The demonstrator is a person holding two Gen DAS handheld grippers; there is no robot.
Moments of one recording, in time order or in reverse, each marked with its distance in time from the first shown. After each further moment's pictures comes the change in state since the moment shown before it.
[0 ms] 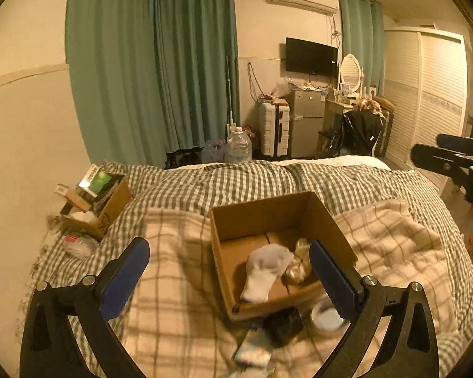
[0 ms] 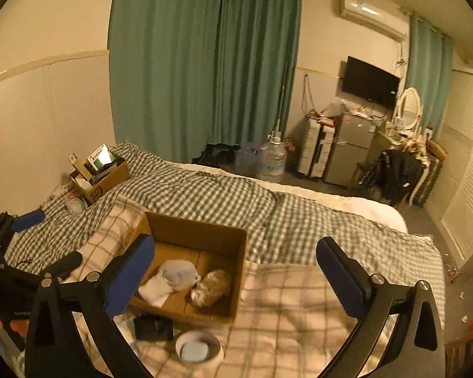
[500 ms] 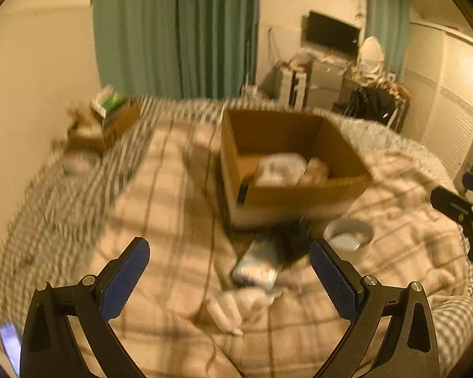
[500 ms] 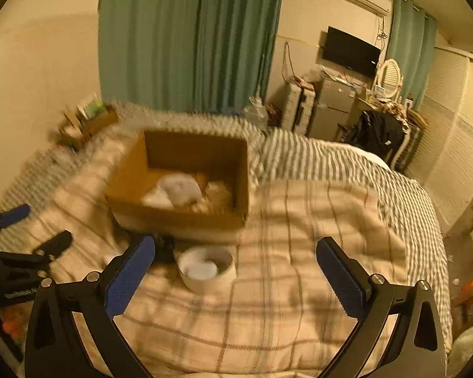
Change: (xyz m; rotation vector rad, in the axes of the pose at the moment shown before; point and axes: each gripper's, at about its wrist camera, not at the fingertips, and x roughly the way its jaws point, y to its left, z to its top) left arm 0.022 0.001 -0.128 -0.117 0.175 0.033; right arm 0.005 0.047 -0.138 0.023 0.140 -0.103
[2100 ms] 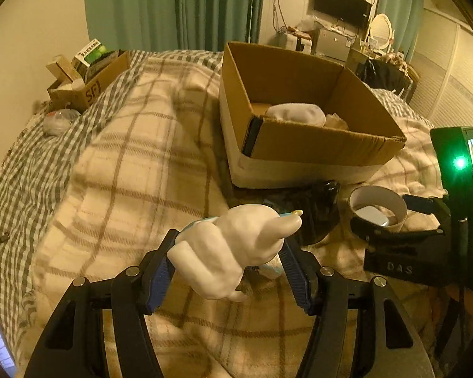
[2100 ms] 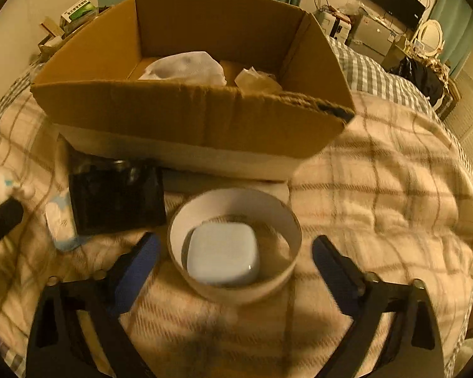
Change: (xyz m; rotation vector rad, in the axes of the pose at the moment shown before) left arm 0.060 0.005 -0.014 -0.015 0.158 -0.024; right arm 0.162 0.039 -0.041 -0.072 0.353 0.070
